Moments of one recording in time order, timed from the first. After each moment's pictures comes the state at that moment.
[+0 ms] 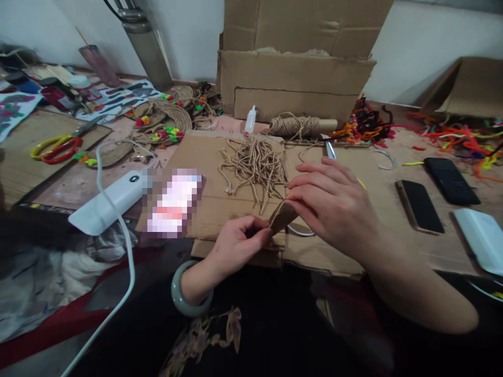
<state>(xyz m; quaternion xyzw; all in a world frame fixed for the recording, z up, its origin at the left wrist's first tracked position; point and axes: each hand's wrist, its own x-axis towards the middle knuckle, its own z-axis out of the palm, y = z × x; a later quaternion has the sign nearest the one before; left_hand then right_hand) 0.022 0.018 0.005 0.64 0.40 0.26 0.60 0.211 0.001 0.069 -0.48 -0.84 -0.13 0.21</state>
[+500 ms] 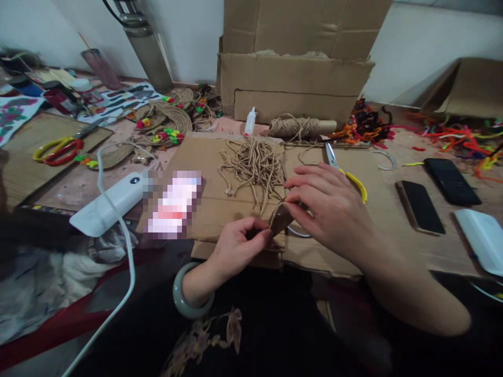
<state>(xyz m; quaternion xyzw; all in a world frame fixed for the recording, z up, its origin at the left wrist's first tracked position) 0.024 0.016 0.005 0.63 0.39 0.28 0.61 0.208 0.001 0.064 -0.51 -0.83 -0.10 0.23</state>
